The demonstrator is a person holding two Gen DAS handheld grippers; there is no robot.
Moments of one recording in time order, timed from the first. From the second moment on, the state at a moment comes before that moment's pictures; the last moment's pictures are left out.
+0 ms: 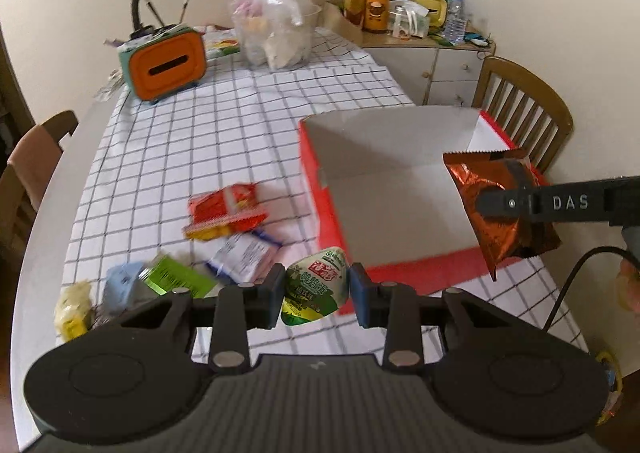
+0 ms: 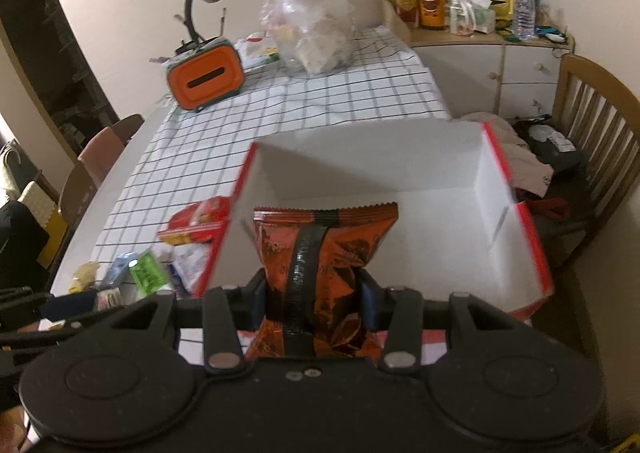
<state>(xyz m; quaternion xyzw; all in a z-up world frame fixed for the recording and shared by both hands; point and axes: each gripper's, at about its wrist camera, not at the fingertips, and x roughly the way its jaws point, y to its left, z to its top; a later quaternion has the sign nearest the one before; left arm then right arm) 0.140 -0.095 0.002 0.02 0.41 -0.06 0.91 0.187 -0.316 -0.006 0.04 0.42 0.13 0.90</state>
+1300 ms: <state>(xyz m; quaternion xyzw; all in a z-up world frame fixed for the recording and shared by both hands) 0.291 -0.208 -0.070 0.11 0.50 -0.04 0.86 0.284 -0.371 -0.068 -0.03 0.49 0.16 0.86</state>
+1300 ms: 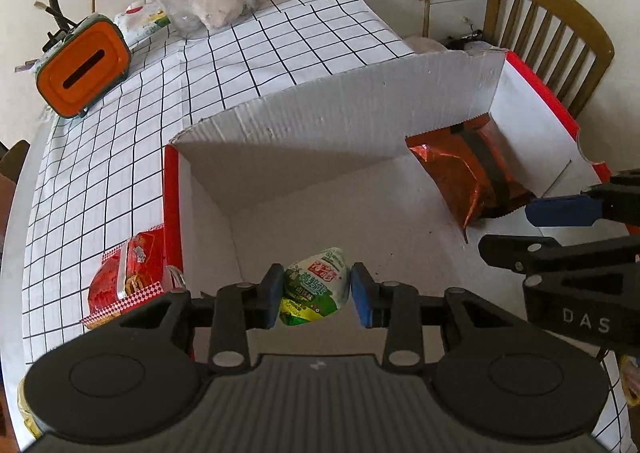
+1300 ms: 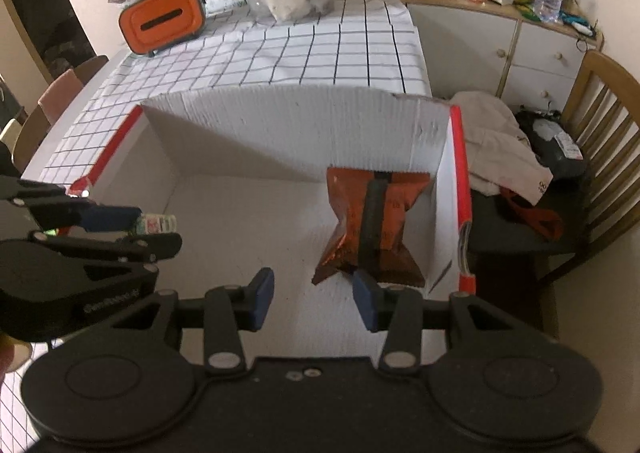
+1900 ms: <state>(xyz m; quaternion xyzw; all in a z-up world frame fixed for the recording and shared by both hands) 0.259 -0.191 -0.040 0.08 0.47 -0.05 0.88 0.266 -0.371 -0.043 -0.01 0.47 0.19 0.86</state>
